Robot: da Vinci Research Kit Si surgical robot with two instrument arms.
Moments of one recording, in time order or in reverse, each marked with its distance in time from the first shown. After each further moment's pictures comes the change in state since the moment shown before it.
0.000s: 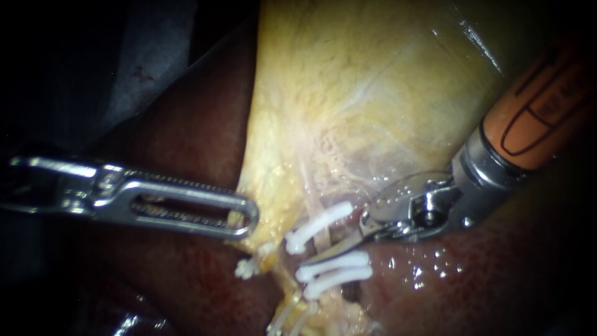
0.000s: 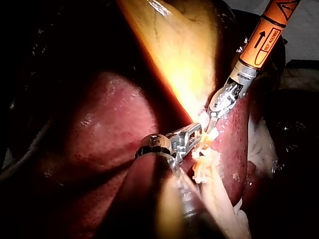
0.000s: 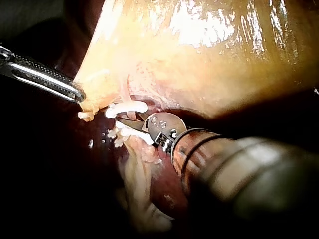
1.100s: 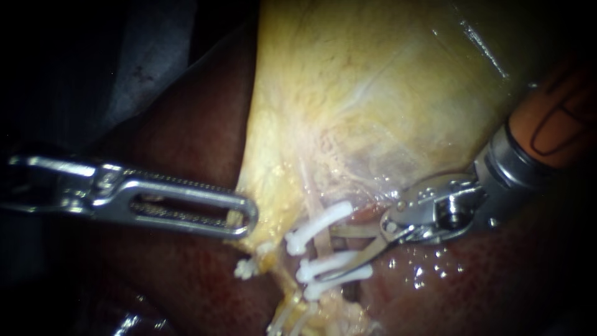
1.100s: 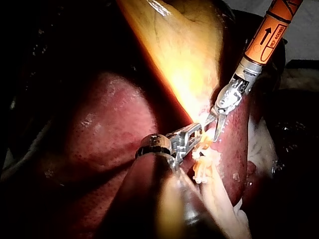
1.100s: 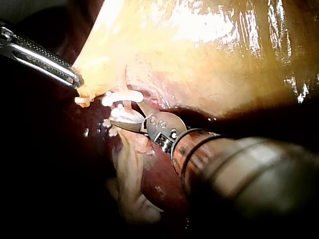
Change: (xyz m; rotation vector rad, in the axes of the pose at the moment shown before) right arm 0.000 -0.001 -0.002 -0.001 0.002 -0.054; left arm 0.000 0.000 0.000 0.004 0.002 0.000
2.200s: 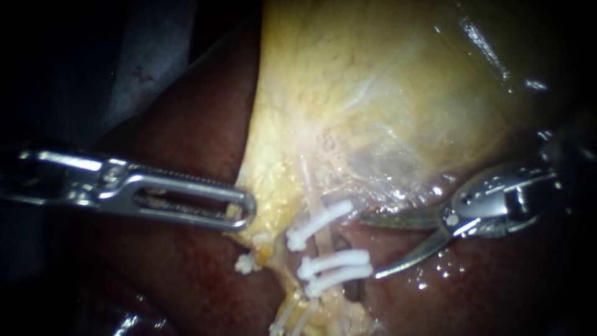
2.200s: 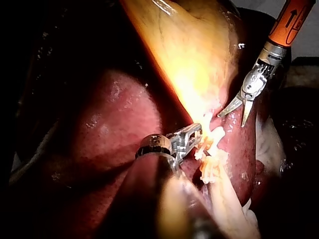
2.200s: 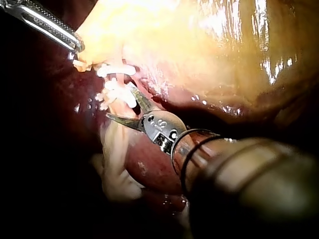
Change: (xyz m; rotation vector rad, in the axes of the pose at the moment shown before) right arm -0.001 -0.003 -0.006 -0.029 0.026 -0.041; left arm 0.000 0.002 0.000 0.003 0.010 0.007
